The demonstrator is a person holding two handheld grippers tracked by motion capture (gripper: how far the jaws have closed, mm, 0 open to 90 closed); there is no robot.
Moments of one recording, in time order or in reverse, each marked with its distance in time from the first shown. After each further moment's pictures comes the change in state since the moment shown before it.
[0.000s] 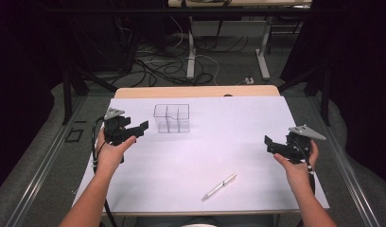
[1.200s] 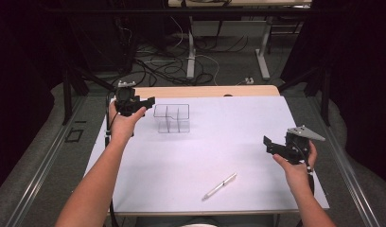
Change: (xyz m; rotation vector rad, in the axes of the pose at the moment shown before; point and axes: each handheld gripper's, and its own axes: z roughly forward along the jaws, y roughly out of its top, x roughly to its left) left arm -0.004 0.071 0.046 0.043 0.069 -0.053; right arm 0.002 -0.001 0.000 0.005 0.027 -0.005
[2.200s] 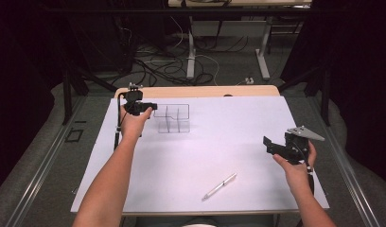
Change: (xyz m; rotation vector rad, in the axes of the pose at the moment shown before) left arm 0.005 -0.009 0.049 0.197 0.028 -0.126; right arm -0.001 -0.003 0.003 0.000 0.016 0.011
